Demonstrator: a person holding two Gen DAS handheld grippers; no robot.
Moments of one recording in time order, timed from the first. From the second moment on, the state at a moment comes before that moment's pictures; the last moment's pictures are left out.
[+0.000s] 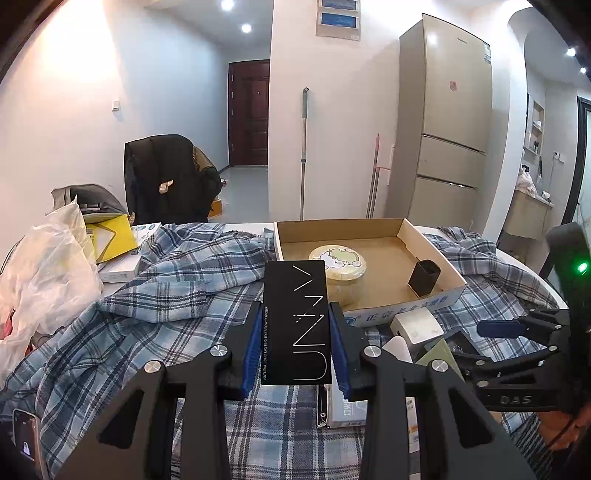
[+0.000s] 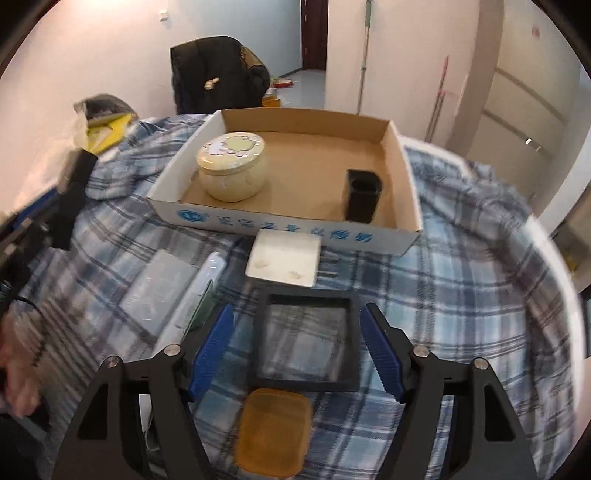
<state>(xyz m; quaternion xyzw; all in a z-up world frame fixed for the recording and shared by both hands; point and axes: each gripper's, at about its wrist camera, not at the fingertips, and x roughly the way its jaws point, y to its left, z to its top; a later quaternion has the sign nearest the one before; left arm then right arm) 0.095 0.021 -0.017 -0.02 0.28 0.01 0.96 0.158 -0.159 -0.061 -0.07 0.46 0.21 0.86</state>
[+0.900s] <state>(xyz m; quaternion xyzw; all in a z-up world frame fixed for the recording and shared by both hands) 0.095 0.024 -0.018 -0.03 0.29 0.01 0.96 0.165 -0.154 -0.086 -0.12 0.47 0.14 0.86</state>
